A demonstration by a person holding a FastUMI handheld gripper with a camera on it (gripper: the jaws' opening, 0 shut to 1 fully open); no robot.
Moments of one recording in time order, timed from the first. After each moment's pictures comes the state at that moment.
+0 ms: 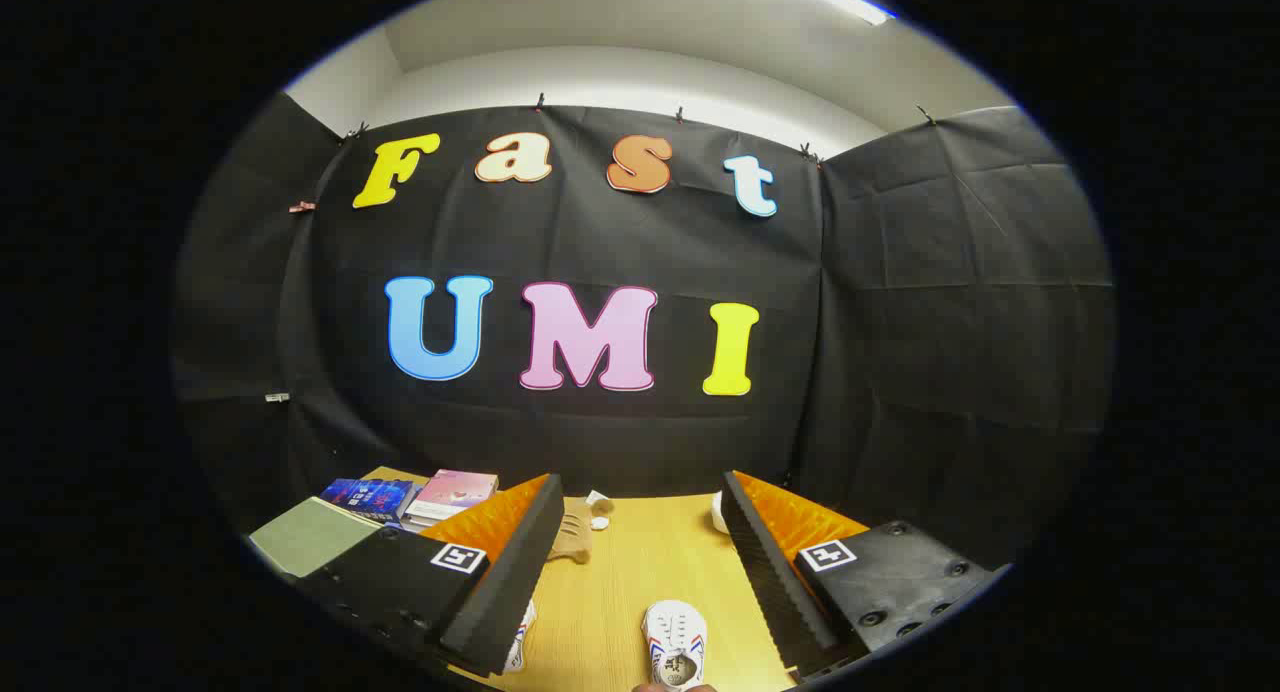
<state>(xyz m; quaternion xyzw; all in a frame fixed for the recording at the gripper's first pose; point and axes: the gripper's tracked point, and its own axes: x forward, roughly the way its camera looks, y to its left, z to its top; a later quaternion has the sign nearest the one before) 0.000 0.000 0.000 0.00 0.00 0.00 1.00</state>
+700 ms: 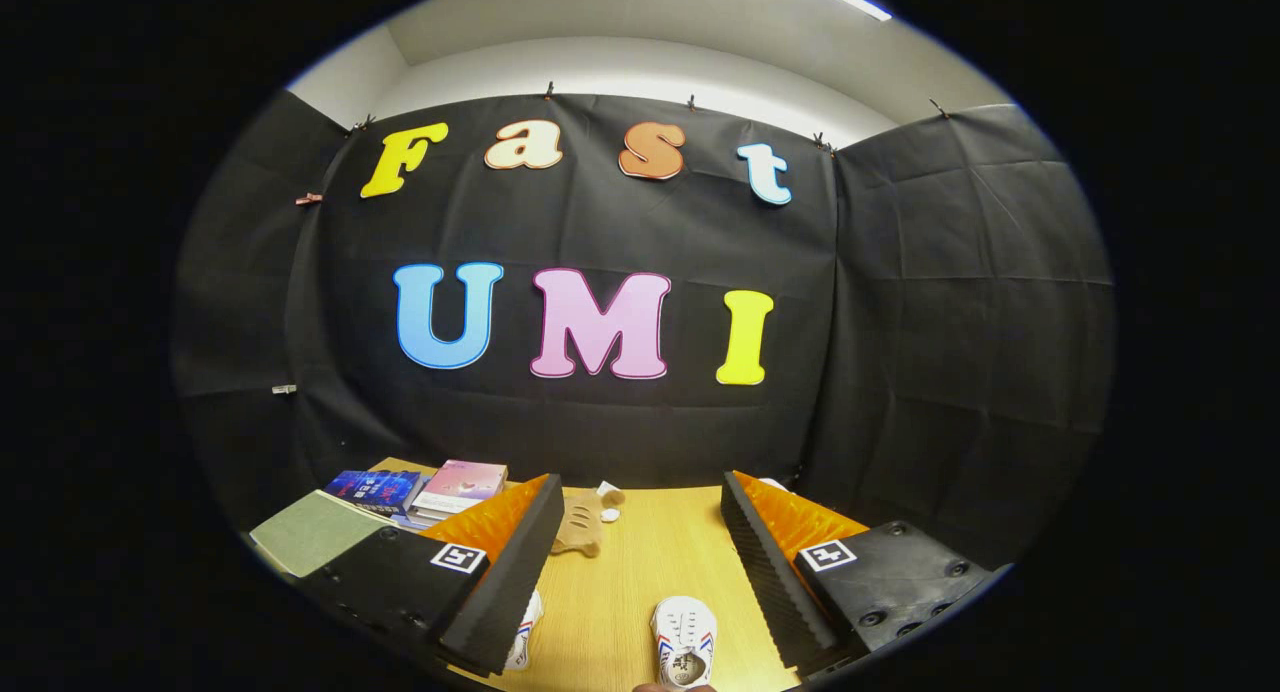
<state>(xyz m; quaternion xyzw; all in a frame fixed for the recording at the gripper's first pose) 0.012 0.011 -0.013 0.00 0.02 0.02 1.00</state>
